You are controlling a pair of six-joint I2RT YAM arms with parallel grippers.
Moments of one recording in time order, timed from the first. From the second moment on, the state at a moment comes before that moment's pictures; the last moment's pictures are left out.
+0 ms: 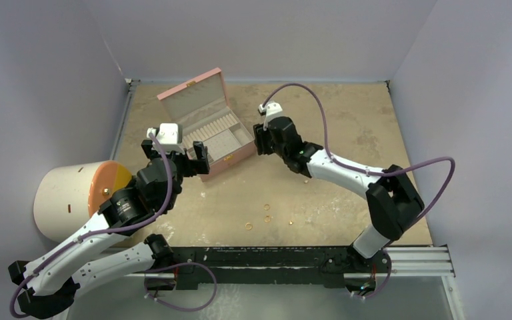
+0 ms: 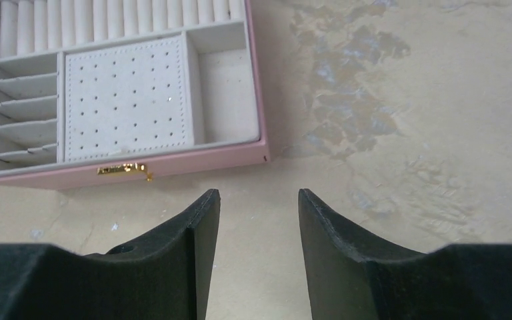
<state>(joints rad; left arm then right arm) -0.92 0.71 0.94 -0.47 -0.82 -0.28 0.76 1.61 1.05 0.07 0.23 0.22</state>
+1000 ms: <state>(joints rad) -0.92 0.71 0.94 -0.47 -0.82 -0.28 0.69 2.11 1.67 -0.26 0.14 0.23</state>
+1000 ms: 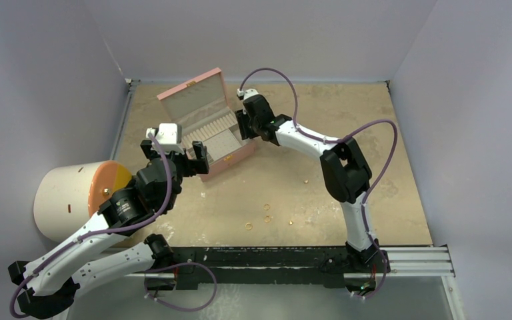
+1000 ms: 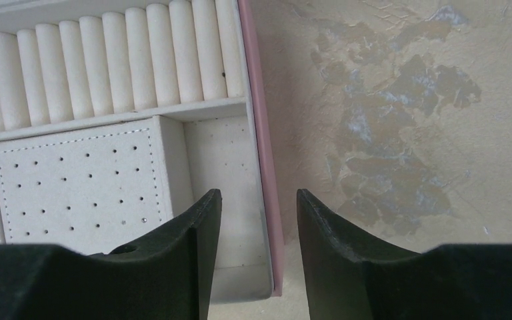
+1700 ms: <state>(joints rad) -0.92 0.73 0.94 -0.48 -0.84 -0.28 0.69 2.13 1.68 -0.25 0.17 0.28</state>
